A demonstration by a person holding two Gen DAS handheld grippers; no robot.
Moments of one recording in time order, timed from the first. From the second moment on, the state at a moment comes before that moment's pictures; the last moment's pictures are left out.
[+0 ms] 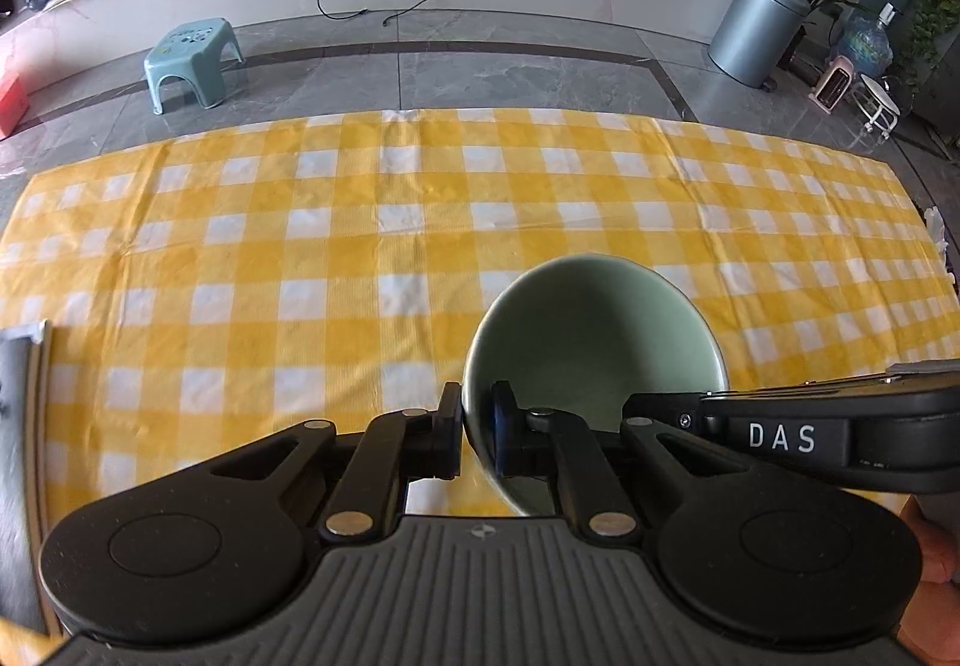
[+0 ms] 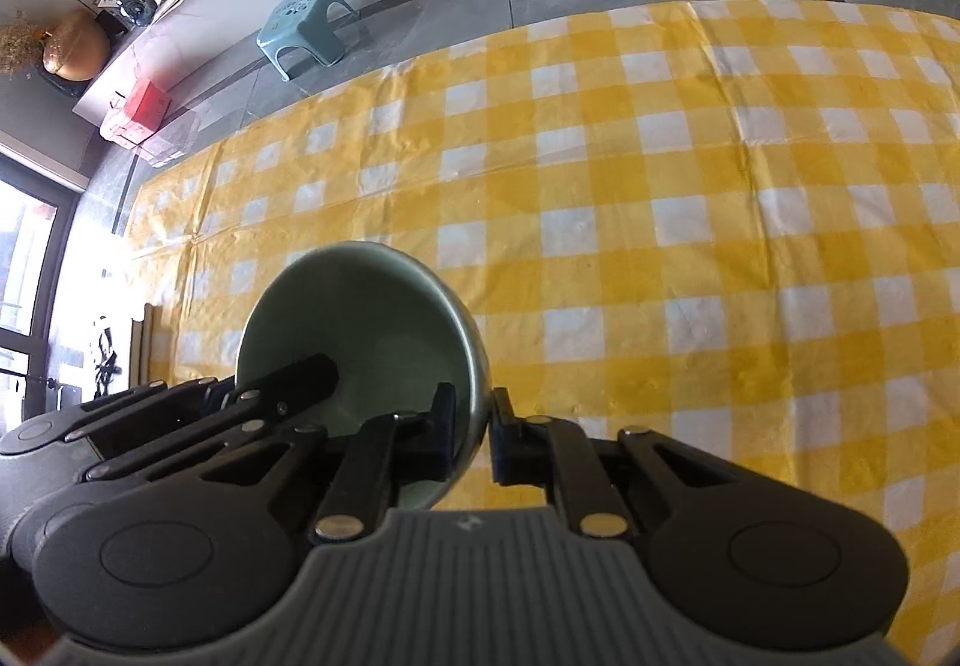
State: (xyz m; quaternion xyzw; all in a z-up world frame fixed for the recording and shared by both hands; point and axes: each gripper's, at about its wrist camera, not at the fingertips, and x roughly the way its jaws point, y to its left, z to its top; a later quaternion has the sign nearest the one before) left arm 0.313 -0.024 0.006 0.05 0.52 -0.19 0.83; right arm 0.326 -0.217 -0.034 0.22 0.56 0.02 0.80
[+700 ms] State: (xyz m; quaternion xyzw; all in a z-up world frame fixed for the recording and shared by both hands) left arm 0.143 -0.047 0.056 0.00 0.48 -0.18 0.86; right arm 0.108 -0.248 0.031 0.28 0.47 0.01 0.84
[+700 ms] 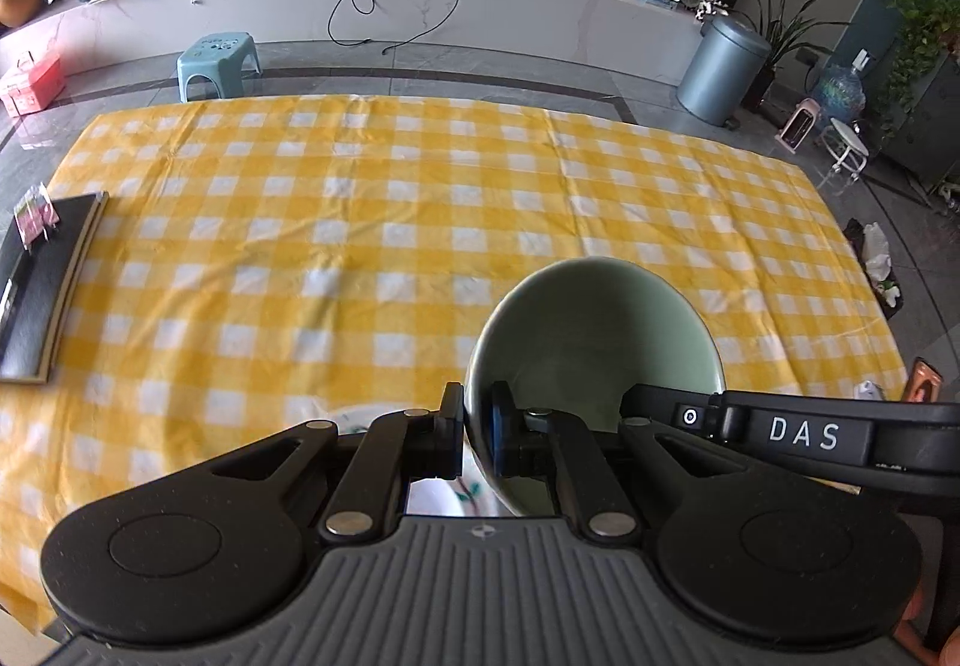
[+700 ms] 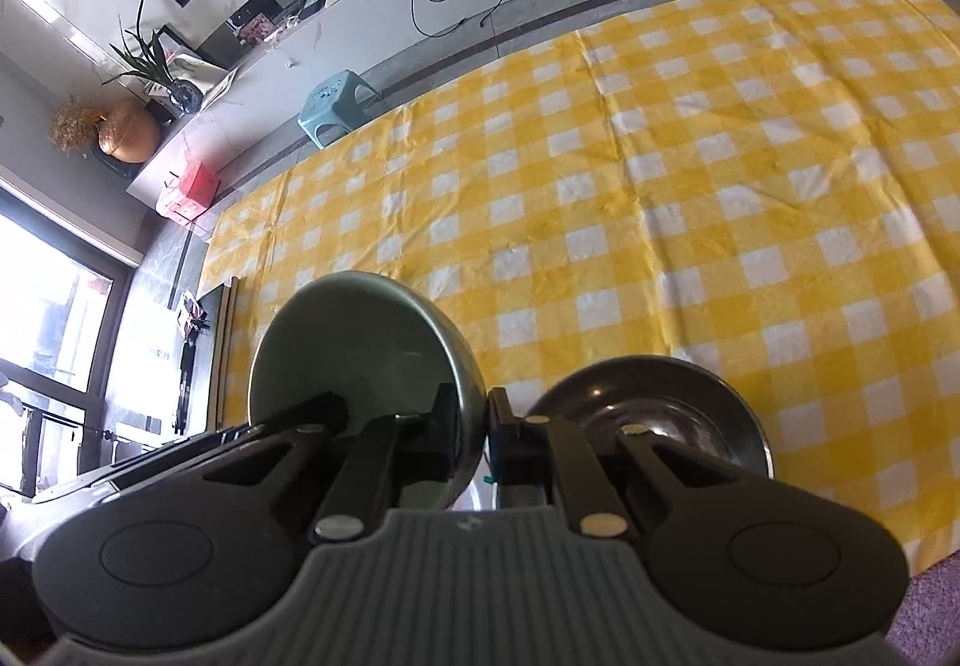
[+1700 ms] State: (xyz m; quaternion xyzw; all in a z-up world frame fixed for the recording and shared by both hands) left arm 0.094 -0.102 0.002 0.06 0.52 -0.22 0.83; right arm 0.045 -0.304 -0.029 0.31 0.48 -0.06 0.82
